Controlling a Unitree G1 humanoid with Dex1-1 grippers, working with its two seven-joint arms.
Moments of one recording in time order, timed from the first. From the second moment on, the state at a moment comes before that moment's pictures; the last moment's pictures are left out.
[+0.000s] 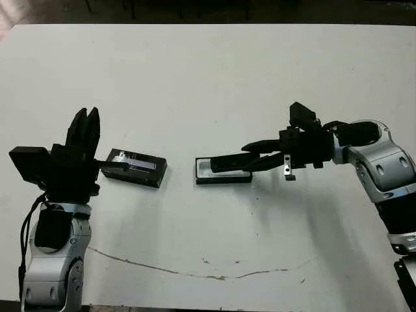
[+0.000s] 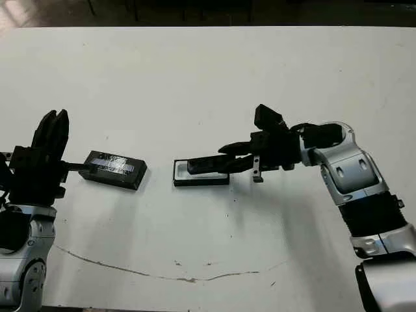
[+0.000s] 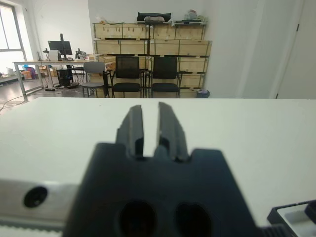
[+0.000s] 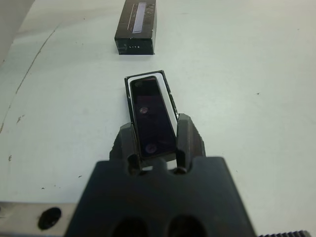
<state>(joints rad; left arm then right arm) 0.09 0.20 0.16 -0.52 -0.20 0.13 -0.07 -0.61 -0.65 0.29 0.14 0.24 0.38 1.23</state>
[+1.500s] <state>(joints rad) 0.11 0.18 0.15 -0.53 -0.19 0.12 -0.07 -0.62 -0.59 0.37 0.09 0.16 0.47 1.20</state>
